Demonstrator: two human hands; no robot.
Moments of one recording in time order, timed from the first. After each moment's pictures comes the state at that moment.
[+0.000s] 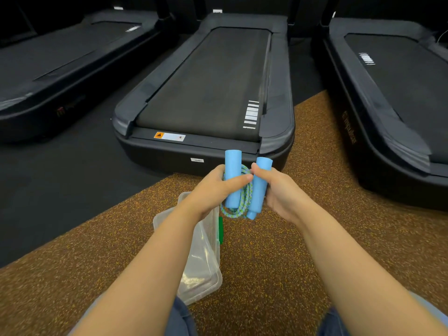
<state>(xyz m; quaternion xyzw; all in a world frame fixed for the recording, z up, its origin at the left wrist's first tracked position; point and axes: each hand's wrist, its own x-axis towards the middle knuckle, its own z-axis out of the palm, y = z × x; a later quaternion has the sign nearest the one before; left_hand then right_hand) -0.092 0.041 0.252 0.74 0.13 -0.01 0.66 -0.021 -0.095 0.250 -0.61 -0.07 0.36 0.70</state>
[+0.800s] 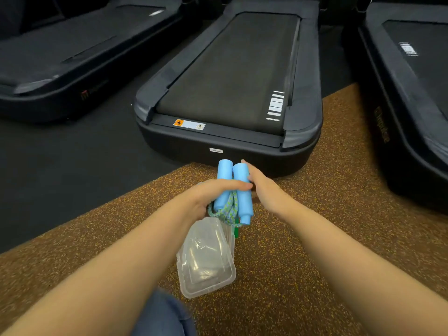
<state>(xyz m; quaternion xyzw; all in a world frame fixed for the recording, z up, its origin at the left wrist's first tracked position) -0.112 0.077 0.234 0.60 0.30 -0.16 0.73 -0.036 -0.046 0.221 -0.76 -0.24 0.34 0.51</state>
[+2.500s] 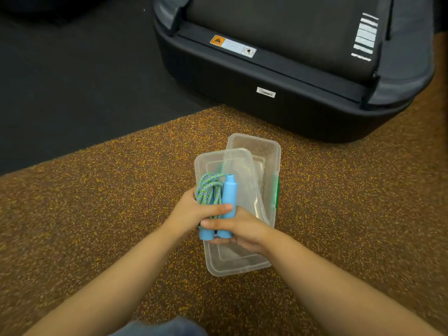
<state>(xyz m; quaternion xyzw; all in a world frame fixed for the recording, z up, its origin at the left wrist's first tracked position) -0.208 0.170 0.037 0.56 0.35 0.02 0.75 -0.132 0.060 0.038 -0.53 -0.11 0.65 0.54</state>
